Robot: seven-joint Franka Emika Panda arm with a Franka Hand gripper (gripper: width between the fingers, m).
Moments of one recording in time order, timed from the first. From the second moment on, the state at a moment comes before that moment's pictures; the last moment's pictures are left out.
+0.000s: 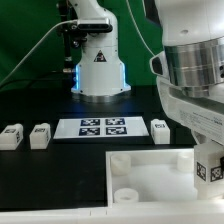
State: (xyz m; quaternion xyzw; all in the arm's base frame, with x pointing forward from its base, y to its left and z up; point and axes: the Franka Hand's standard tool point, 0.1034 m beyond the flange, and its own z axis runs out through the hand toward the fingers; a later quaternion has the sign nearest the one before) arm 0.628 0.128 0.068 -0.80 0.59 0.05 0.09
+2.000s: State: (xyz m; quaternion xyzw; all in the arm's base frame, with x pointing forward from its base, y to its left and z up) arm 0.638 0.112 0.070 -0.95 0.31 -0.01 0.06
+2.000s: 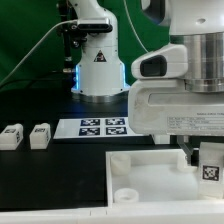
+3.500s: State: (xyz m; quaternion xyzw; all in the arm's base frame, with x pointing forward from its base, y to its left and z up) arm 0.623 0.115 0.066 -0.93 0.37 0.00 0.08
